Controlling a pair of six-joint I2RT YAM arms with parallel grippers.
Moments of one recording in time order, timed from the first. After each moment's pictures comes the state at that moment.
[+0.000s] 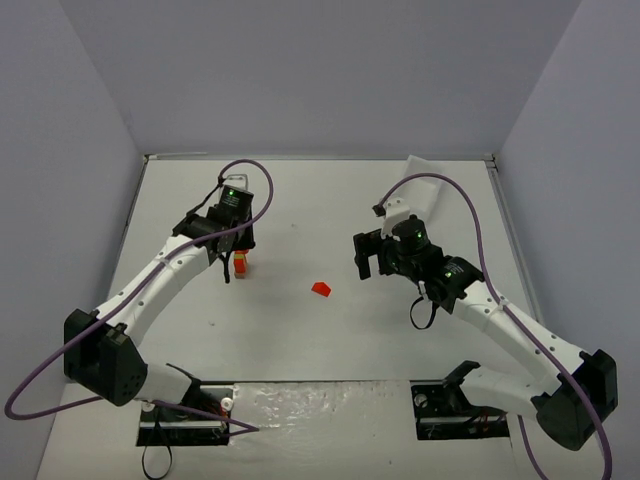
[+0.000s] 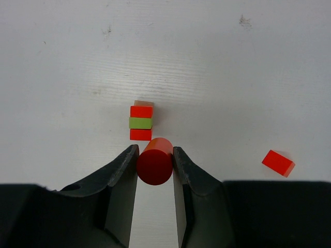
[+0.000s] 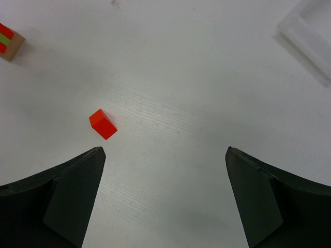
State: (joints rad) left arm -0.46 1.38 1.22 -0.71 -0.32 -0.41; right arm 0.63 1.09 0.87 -0.36 0.15 0.16
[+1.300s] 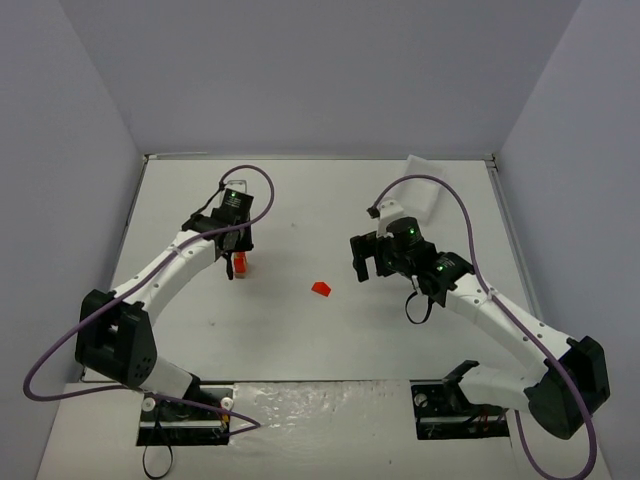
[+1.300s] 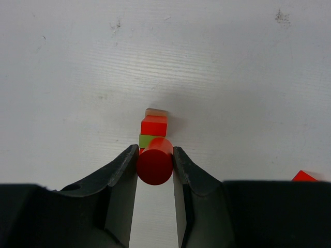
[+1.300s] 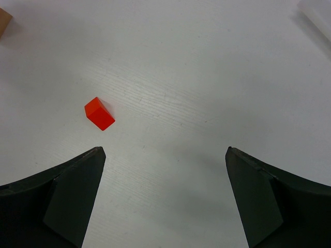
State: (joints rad) left arm -0.40 1.47 1.16 -0.62 -0.32 -0.38; right arm 0.61 1.16 0.86 -0.36 0.10 0.15
